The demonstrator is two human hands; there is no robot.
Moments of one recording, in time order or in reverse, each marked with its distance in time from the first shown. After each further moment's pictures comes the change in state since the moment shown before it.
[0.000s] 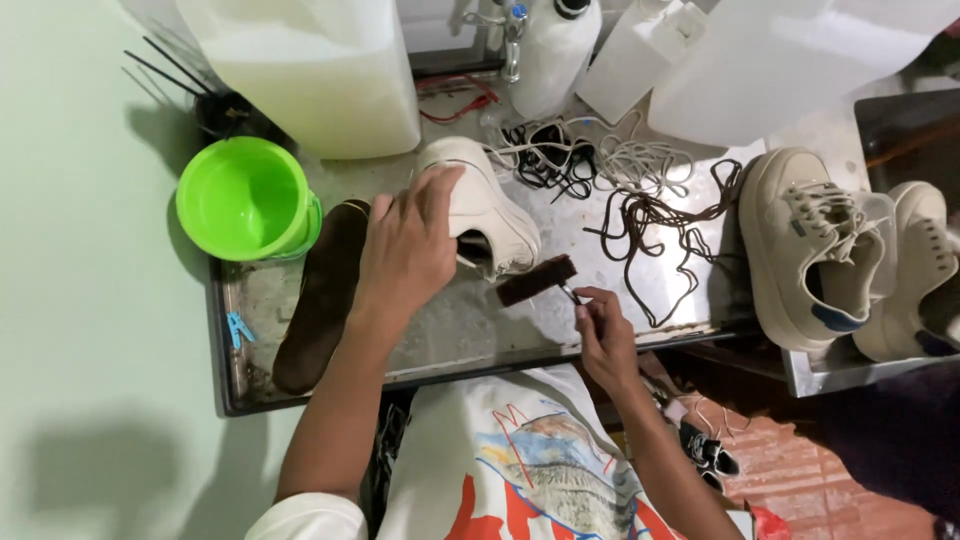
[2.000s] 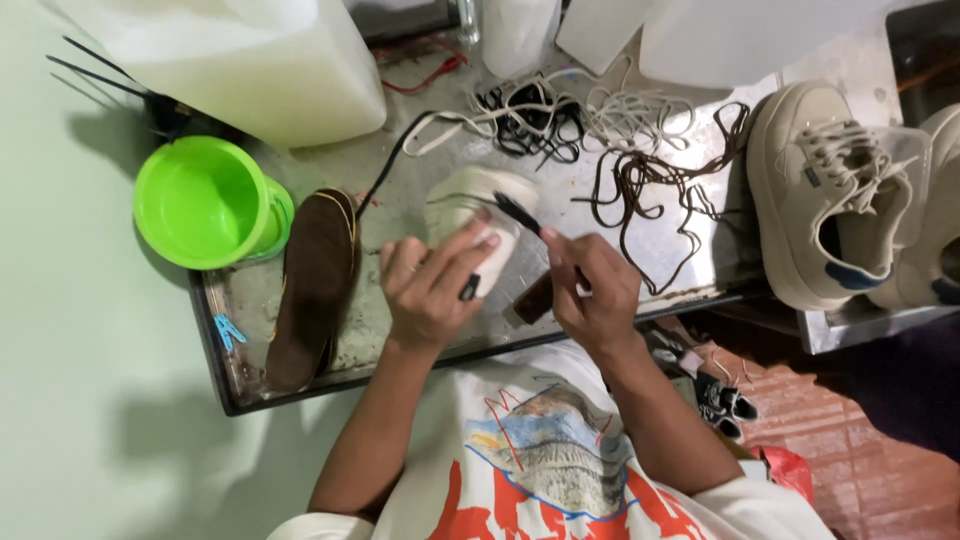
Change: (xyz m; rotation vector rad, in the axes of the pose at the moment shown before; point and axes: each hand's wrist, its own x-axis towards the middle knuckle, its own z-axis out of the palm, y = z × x) left_hand -0.009 0.062 0.025 -0.153 0.590 0.150; right_hand 0.060 -0.113 -0.007 -0.080 0.337 -0.616
